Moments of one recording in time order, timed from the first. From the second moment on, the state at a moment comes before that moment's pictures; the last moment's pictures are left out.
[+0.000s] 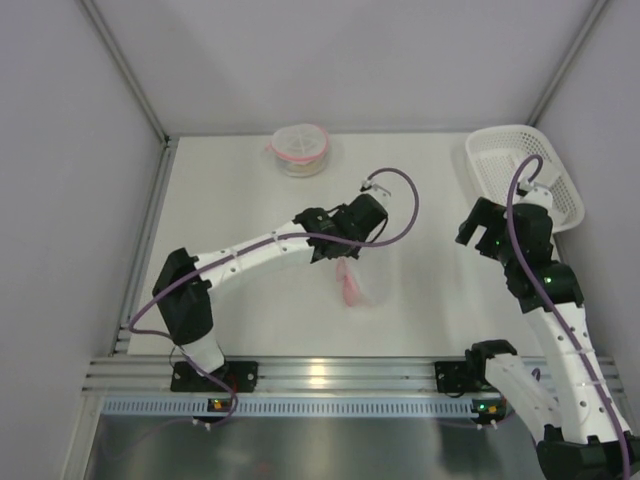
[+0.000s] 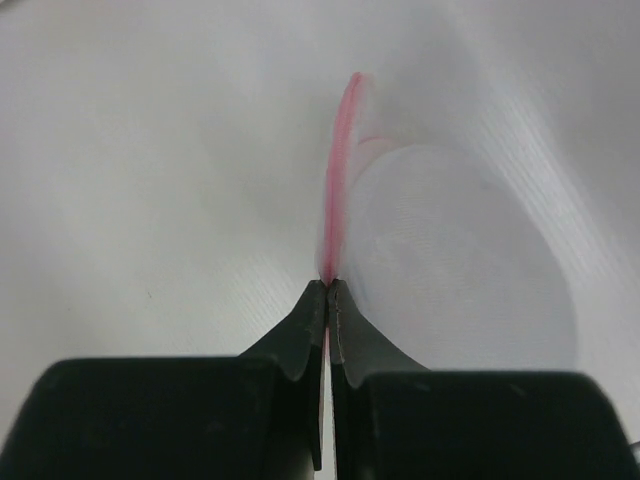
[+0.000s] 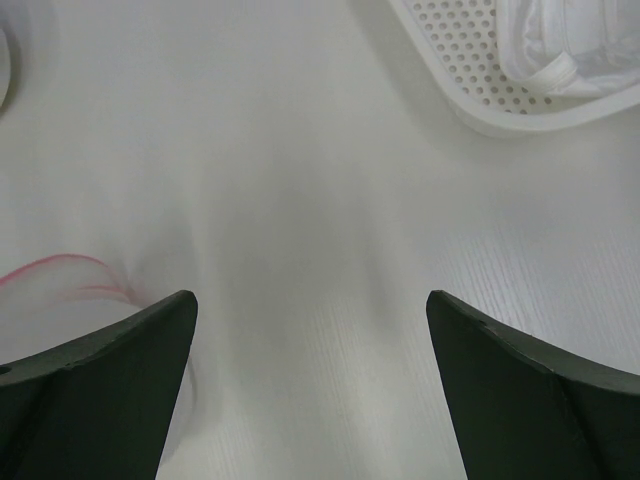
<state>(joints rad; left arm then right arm) -0.99 1.67 1.49 -0.69 -0.40 -0.26 0.13 0.75 0.89 -0.70 0.20 0.40</state>
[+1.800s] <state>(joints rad) -1.04 1.83 1.46 -0.75 -0.32 -0.30 0.13 0.78 0.87 -0.70 0.17 0.41</state>
